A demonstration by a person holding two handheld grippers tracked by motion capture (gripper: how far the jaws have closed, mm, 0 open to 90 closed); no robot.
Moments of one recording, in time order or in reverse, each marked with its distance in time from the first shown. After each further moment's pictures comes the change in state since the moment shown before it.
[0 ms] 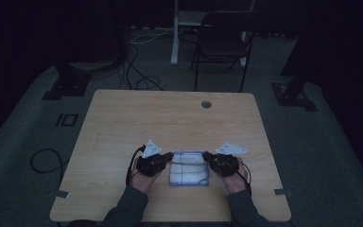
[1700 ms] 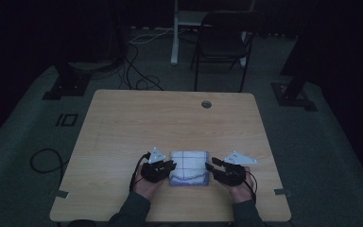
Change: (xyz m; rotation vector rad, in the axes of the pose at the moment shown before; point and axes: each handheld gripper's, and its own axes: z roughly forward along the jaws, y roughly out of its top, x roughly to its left) left arm -0.008 -0.030 0.021 0.097 -0.001 -0.011; right arm -0.005 -0.029 -0.021 -0.051 0.014 0.066
